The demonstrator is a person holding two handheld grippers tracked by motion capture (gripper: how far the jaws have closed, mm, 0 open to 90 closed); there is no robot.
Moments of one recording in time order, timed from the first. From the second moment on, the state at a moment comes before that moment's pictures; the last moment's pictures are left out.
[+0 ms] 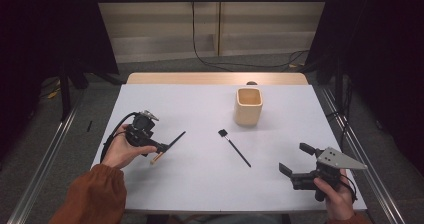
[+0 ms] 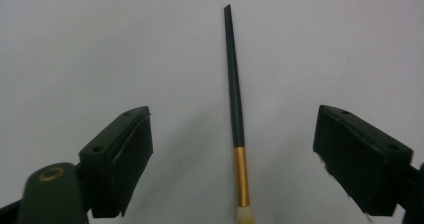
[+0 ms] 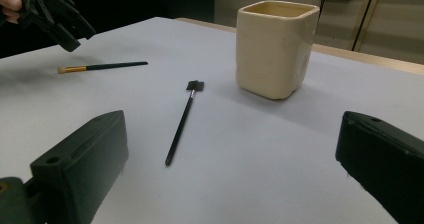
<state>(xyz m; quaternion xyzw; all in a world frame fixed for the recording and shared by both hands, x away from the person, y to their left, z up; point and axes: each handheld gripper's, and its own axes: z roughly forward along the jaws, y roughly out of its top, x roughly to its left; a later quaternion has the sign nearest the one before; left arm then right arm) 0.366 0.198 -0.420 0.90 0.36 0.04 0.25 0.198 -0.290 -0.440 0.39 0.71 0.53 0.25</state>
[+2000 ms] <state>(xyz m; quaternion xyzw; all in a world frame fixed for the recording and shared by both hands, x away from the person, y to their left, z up) 0.378 0.170 -0.444 0.93 0.35 -0.01 0.07 0.200 -0.288 -0.442 0.39 0.72 0.52 0.25</state>
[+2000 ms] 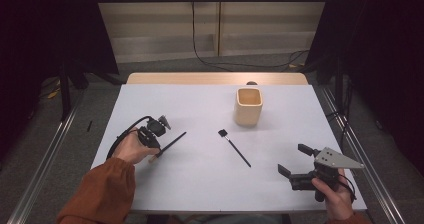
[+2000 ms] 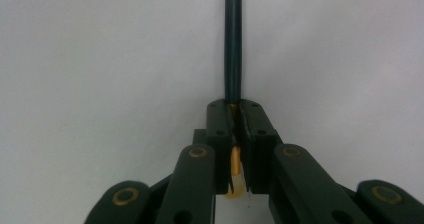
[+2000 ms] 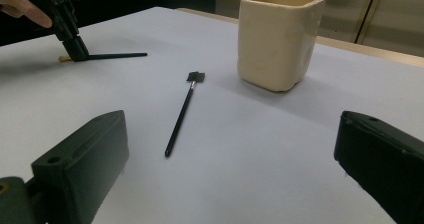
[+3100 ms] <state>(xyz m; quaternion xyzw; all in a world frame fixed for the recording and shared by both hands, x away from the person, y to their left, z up) 0.366 0.197 -0.420 0.90 0.39 0.00 0.20 0.200 -0.288 -0.443 0.39 0.72 0.52 0.25</state>
